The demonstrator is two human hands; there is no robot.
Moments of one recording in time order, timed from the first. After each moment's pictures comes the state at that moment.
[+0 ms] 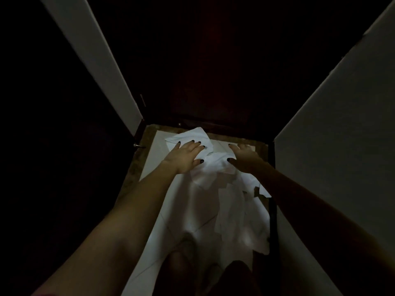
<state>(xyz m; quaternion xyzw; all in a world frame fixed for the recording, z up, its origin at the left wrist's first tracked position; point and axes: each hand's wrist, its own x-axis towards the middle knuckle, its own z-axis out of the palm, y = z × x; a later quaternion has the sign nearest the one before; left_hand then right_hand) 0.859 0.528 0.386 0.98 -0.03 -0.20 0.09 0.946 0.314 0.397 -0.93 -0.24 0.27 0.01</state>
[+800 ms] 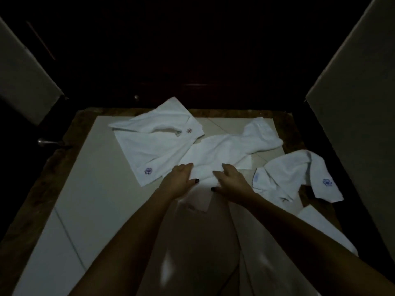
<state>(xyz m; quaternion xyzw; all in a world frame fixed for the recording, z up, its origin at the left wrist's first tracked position) 0.982 0.538 -0.179 0.97 0.01 -0.15 0.20 1.023 0.328 -0.191 -0.95 -0.26 0.17 0.07</state>
